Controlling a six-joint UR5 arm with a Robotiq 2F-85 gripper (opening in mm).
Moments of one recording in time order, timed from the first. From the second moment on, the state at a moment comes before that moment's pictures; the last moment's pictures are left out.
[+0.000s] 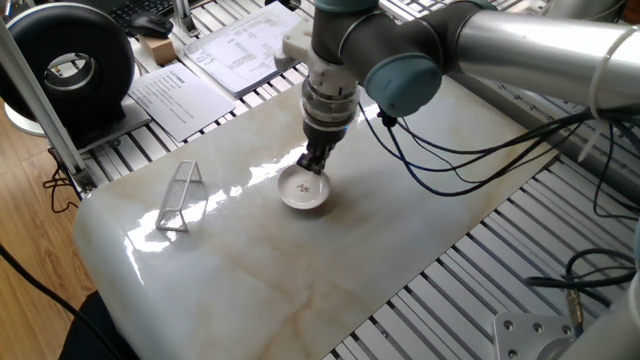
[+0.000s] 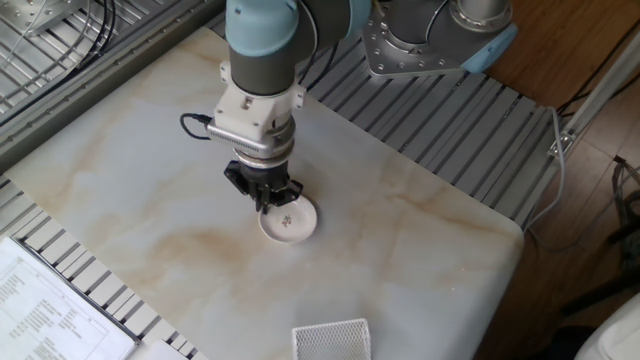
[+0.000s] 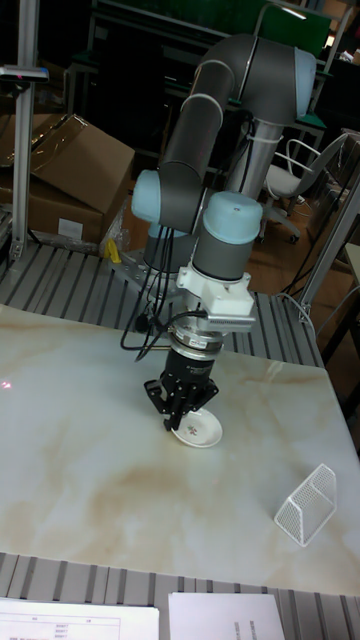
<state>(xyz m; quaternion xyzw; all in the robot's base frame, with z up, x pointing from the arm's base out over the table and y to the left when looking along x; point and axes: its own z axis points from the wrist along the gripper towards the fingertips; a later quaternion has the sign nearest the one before) 0.538 0.029 0.019 -0.15 0.99 -0.02 0.06</state>
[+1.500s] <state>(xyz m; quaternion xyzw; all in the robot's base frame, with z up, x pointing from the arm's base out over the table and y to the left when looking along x) 0.479 -0.084 0.022 -0.20 0.98 -0.04 0.04</state>
